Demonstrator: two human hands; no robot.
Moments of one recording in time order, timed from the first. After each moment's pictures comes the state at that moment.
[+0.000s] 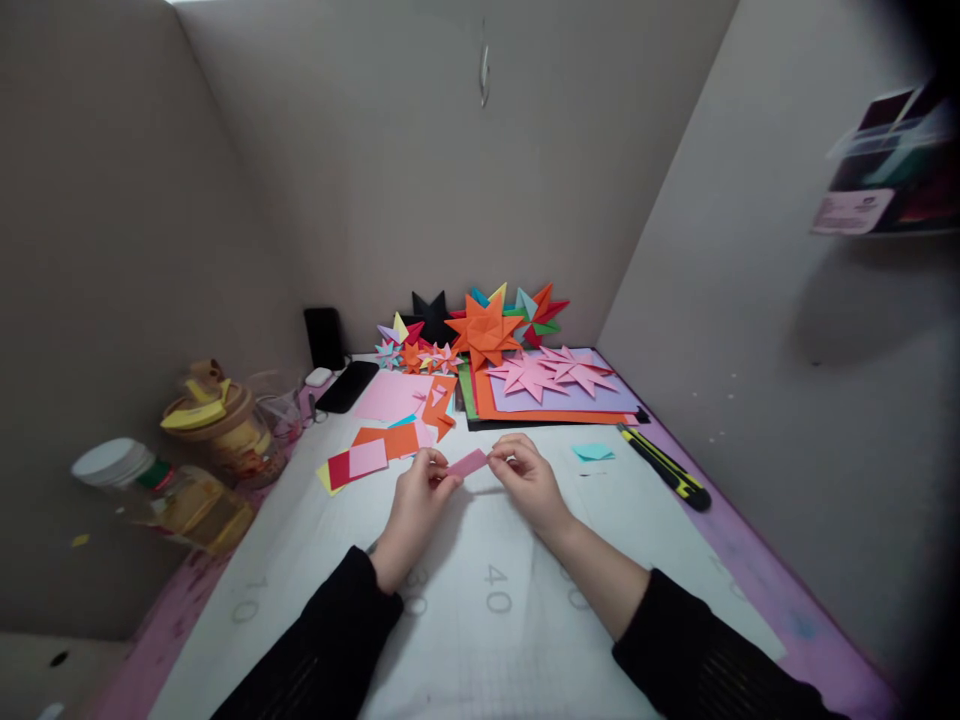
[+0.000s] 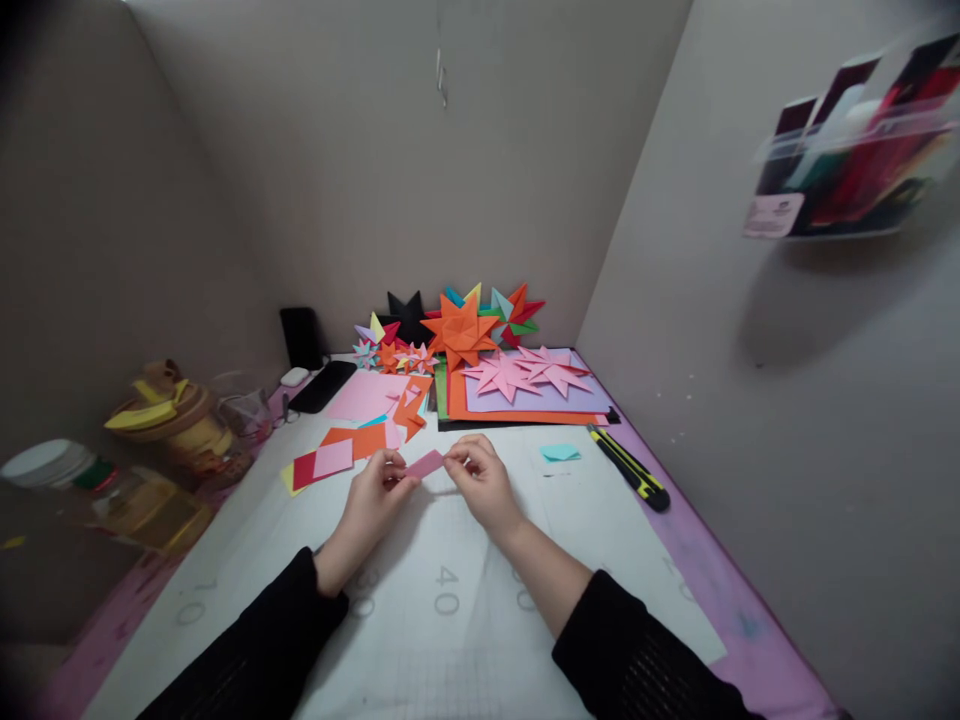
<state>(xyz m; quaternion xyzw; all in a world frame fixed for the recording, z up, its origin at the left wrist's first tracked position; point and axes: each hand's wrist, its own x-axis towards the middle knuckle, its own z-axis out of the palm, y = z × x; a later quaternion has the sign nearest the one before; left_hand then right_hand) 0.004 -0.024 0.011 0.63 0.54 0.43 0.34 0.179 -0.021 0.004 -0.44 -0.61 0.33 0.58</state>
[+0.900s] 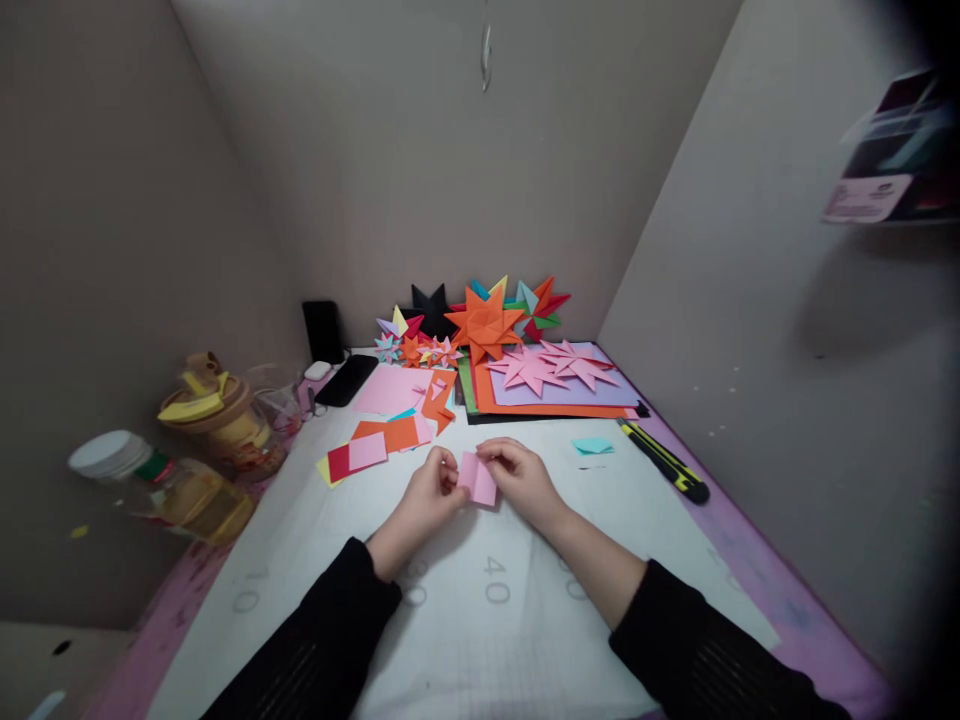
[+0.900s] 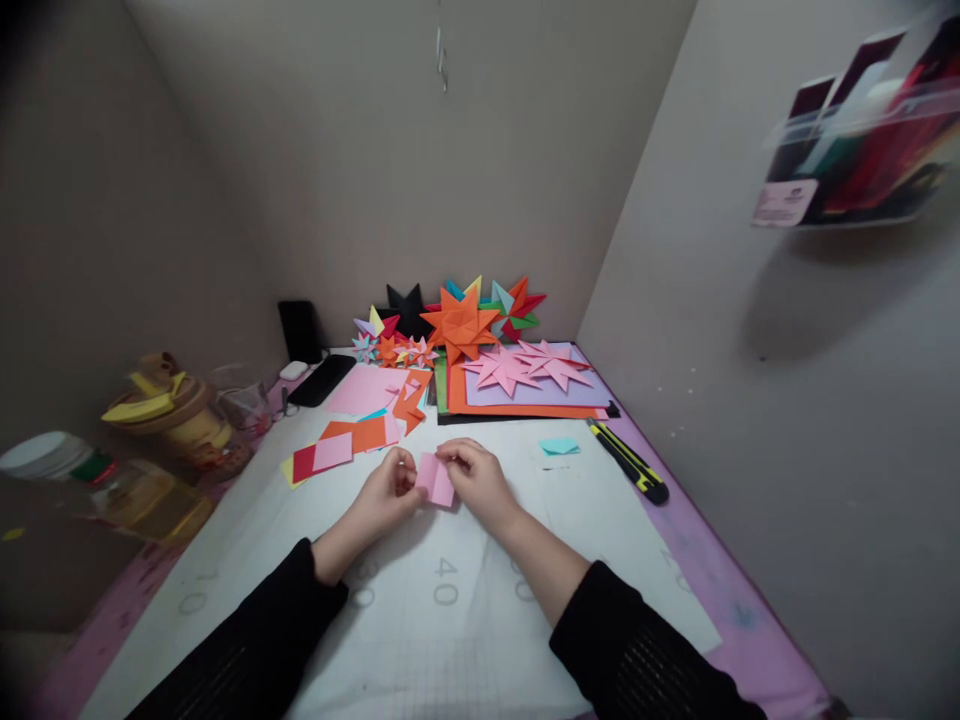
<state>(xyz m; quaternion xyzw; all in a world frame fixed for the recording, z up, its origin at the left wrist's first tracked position) 0.006 -0.025 0.004 0.65 0.47 0.38 0.46 0.182 -0.015 -0.007 -0.43 -0.67 0.30 0.52</state>
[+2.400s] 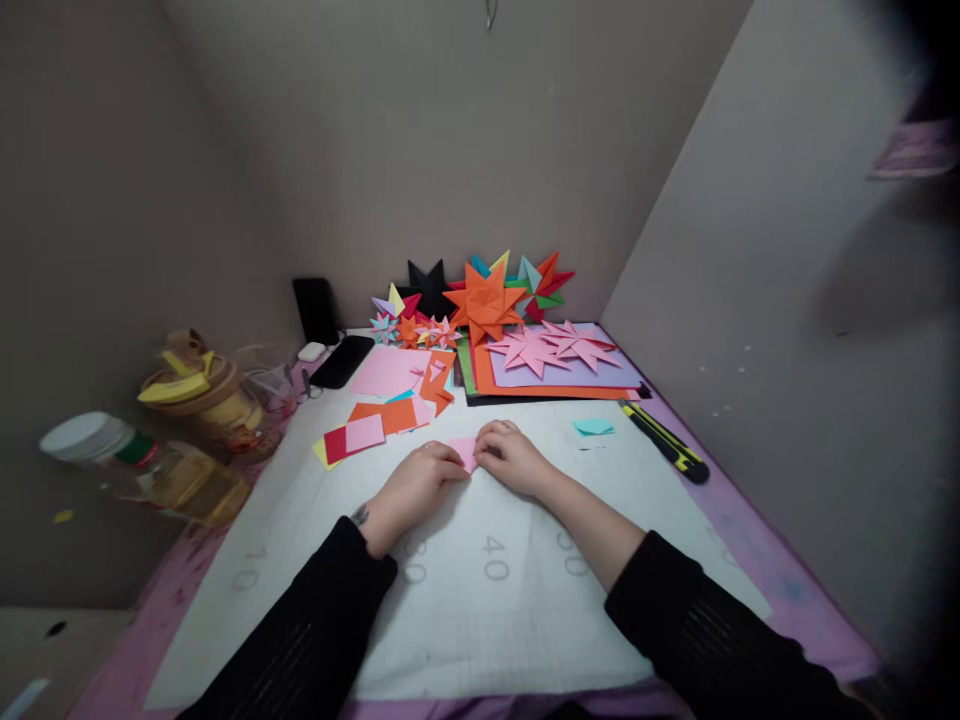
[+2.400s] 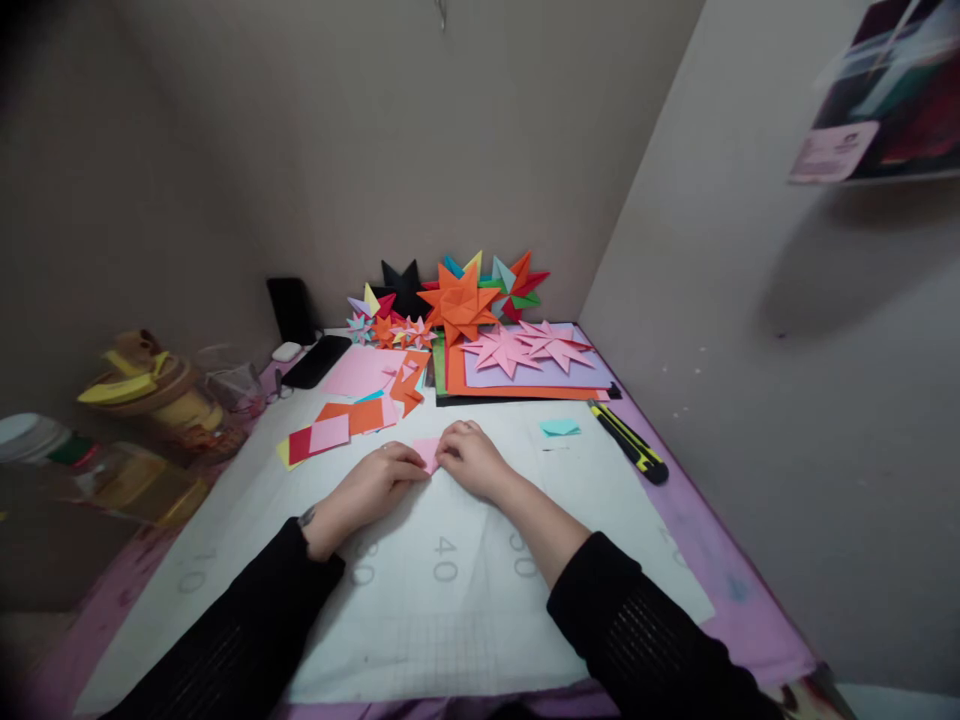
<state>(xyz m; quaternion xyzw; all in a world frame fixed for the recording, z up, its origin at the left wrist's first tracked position) -0.013 -0.016 0.008 0.90 0.35 0.19 0.16 0.188 0.002 -0.019 -0.45 -0.80 0.23 0.32</state>
